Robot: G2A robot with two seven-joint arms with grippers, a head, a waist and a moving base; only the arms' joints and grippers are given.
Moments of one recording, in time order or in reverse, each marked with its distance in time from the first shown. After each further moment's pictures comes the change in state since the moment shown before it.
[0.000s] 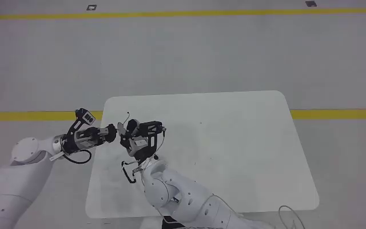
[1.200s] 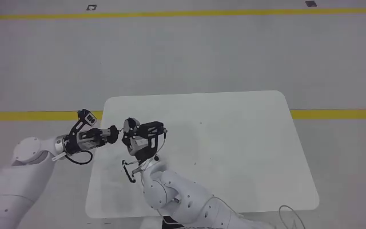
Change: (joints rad) left arm 0.003 -0.023 -0.019 -0.006 0.050 0.024 -0.007; right arm 0.005 0.007 -0.020 -0.017 -0.069 0.053 -0.056
